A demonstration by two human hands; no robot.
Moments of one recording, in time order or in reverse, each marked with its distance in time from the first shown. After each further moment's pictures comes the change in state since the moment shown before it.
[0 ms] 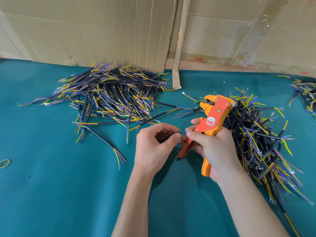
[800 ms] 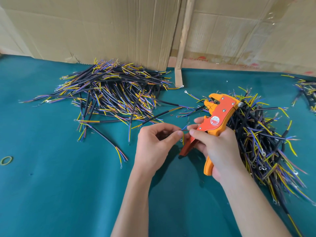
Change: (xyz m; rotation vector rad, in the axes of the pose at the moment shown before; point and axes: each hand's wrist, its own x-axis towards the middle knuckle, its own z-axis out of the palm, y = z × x) left_hand 0.003 -0.004 -0.005 -0.058 -0.024 -0.028; right_hand -0.001 0.000 0.002 0.027 0.003 -0.009
